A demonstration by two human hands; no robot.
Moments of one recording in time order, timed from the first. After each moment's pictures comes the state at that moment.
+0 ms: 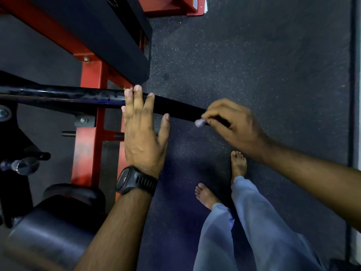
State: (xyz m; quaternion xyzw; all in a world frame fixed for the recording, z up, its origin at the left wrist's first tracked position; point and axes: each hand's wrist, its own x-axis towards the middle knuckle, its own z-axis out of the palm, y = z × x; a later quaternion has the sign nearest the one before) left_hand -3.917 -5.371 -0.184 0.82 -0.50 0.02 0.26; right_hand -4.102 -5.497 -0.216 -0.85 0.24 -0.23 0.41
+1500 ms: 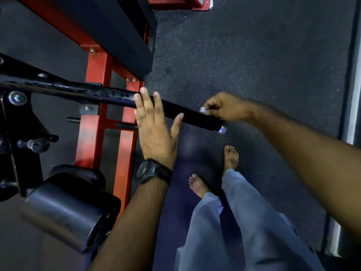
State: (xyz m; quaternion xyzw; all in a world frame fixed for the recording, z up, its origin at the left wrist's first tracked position) left_hand -3.970 -5.380 -0.175 0.88 -0.44 0.01 0.20; right_hand -4.092 -5.558 -0.205 -0.71 0.32 0.15 0.61
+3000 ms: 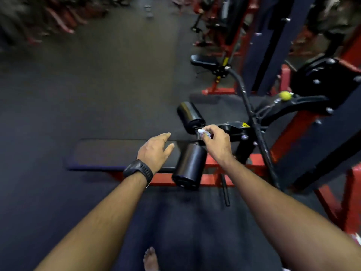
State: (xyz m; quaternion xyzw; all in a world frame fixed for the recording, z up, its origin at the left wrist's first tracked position) left_hand -4.037 -5.046 0.118 0.96 0.12 0.12 0.22; right_hand -3.934 -5.238 0.114 -0.86 -0.13 0.00 0.50
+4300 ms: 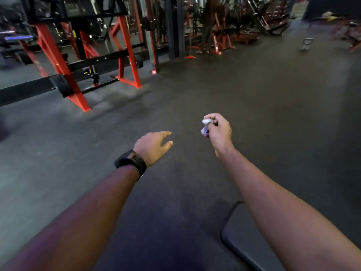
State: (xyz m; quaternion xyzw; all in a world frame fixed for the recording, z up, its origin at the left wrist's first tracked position) left_hand -4.253 -4.143 0.210 0.89 0.43 0.09 0.10; right_hand -4.048 -4.217 0.188 -0.65 -0.31 0.22 0.66
